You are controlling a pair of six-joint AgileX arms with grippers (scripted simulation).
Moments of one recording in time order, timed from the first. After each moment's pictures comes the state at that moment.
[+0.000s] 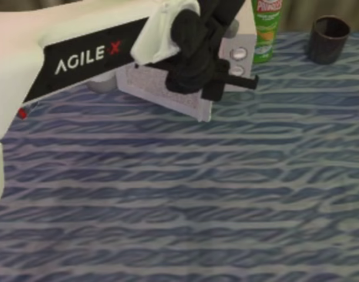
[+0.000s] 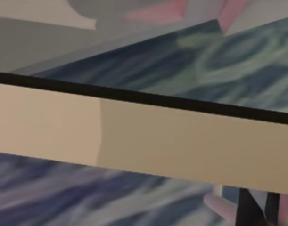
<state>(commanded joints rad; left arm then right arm) -0.68 2.10 1.76 -0.73 -0.17 -0.31 0.00 0.00 0.00 0.00 0.00 0.00</state>
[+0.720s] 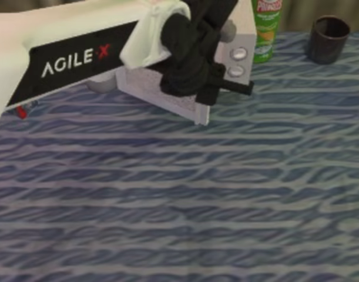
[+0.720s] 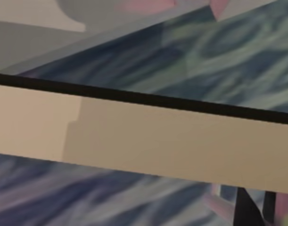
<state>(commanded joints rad) -0.68 2.05 1.69 -0.69 -0.14 -0.25 0.00 0.00 0.00 0.00 0.00 0.00</state>
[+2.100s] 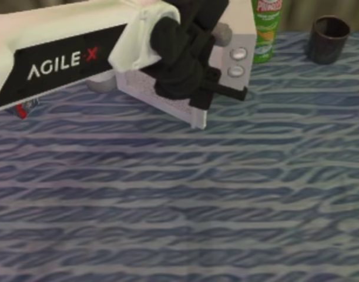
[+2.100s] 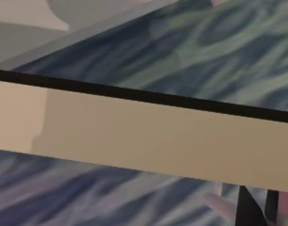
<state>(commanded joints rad) -0.66 2.01 1.63 -0.67 -0.11 -0.19 0.00 0.00 0.00 0.00 0.00 0.00</state>
